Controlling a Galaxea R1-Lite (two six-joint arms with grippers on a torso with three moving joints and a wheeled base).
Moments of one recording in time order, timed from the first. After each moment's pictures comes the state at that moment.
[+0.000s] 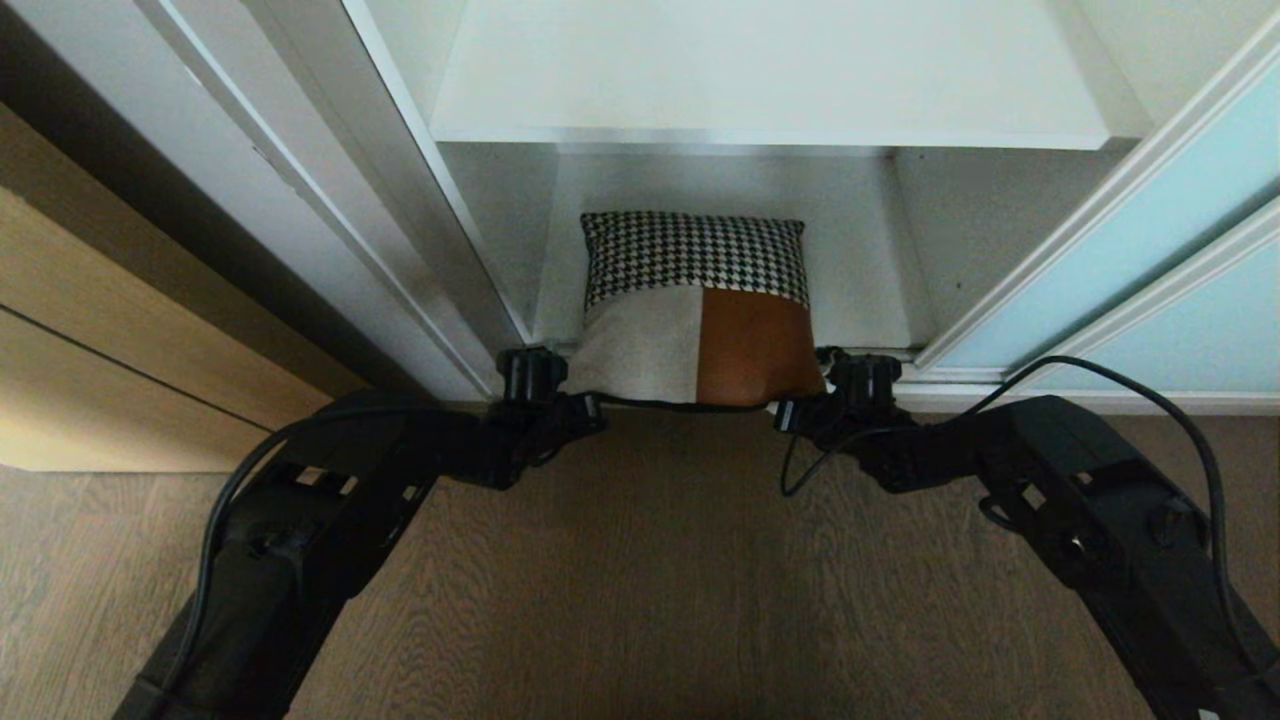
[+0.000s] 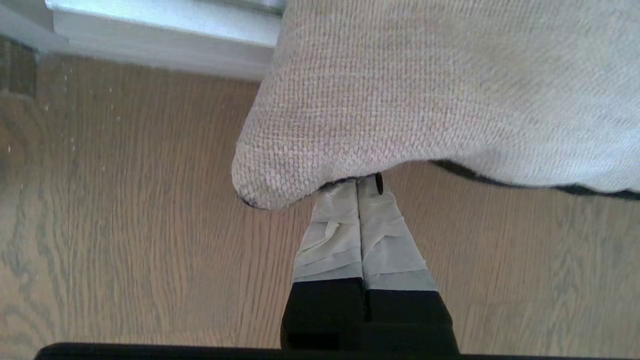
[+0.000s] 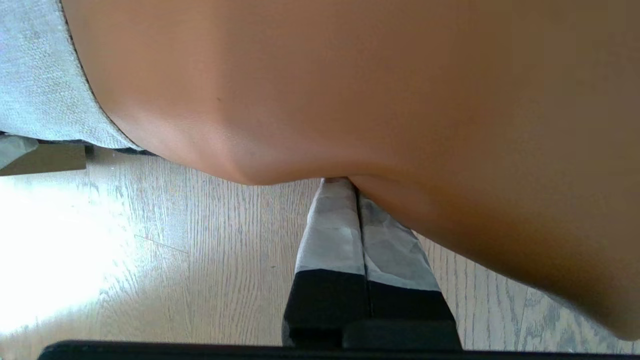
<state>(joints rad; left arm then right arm) -0.29 2.69 -1.91 -0.48 0.02 -0.32 0.22 2.72 -1.95 -0.53 0.24 0.39</state>
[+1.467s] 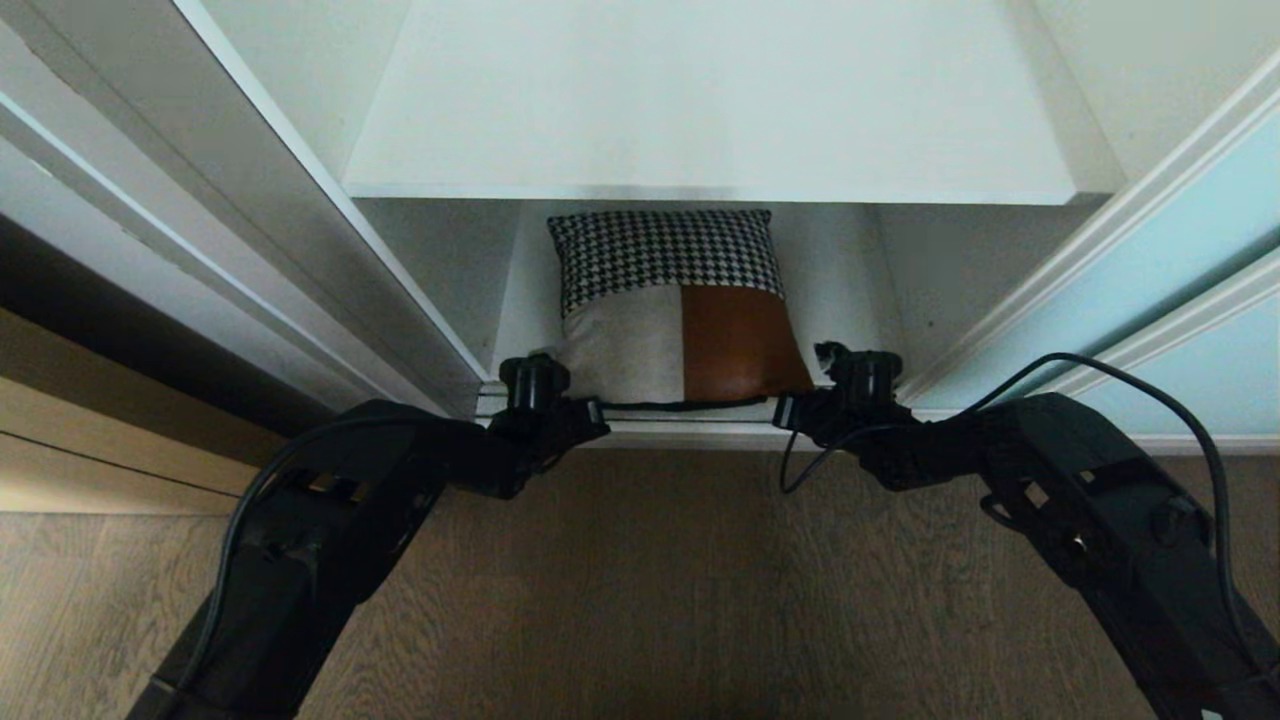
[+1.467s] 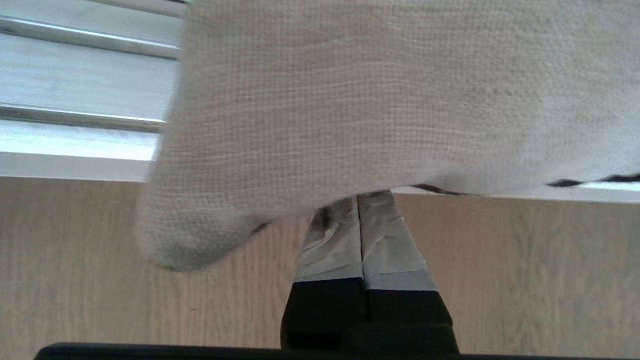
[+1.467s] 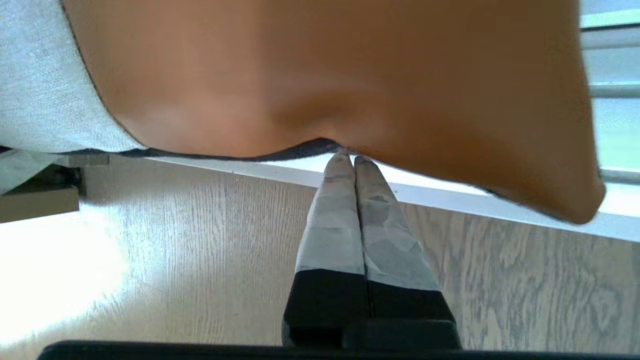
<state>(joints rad) -0.29 2.73 -1.92 -0.52 0.01 -0.31 0.23 2.72 -1.95 -0.54 0.24 0.39</state>
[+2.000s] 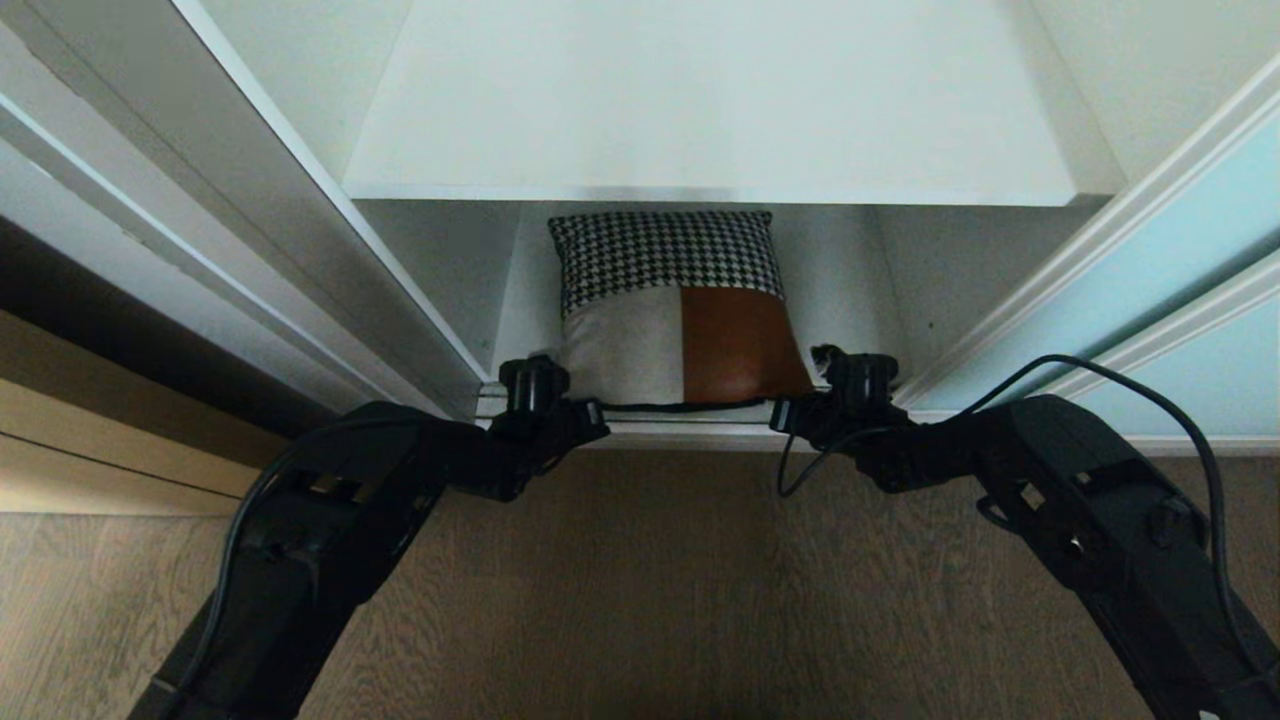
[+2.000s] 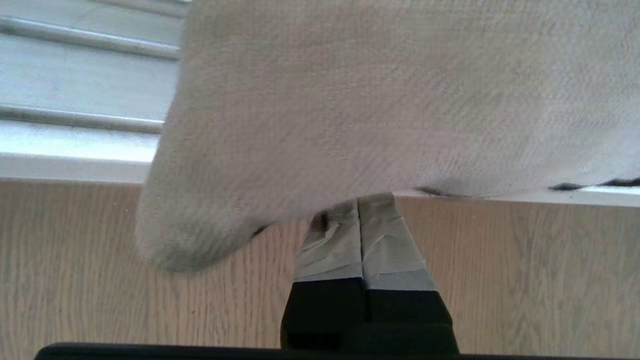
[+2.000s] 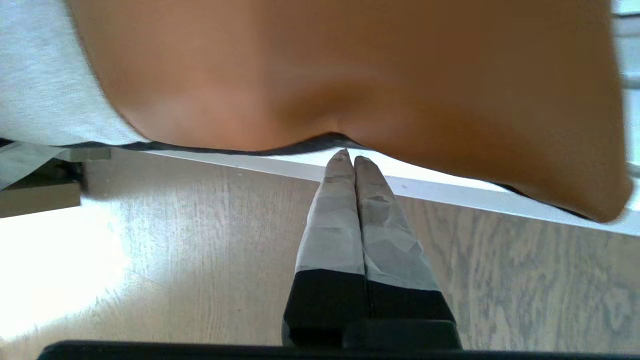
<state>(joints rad) -0.29 2.73 -1.92 -0.53 0.01 -0.32 0.23 2.72 -1.95 -0.53 0.24 0.39</state>
